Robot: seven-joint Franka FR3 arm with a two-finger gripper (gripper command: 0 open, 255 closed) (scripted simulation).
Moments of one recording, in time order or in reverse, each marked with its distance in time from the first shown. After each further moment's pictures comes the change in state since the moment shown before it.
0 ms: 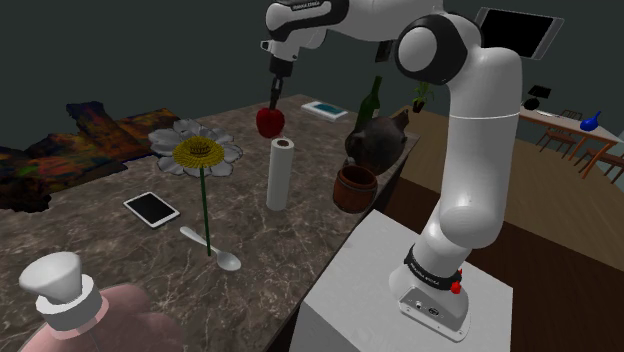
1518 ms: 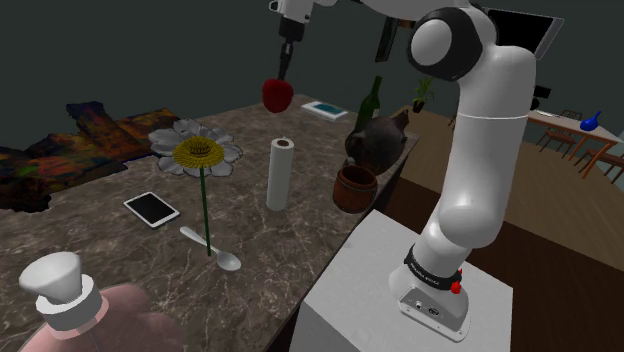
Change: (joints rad) arm -0.010 -0.071 -0.011 0.184 -0.023 -0.252 0.027
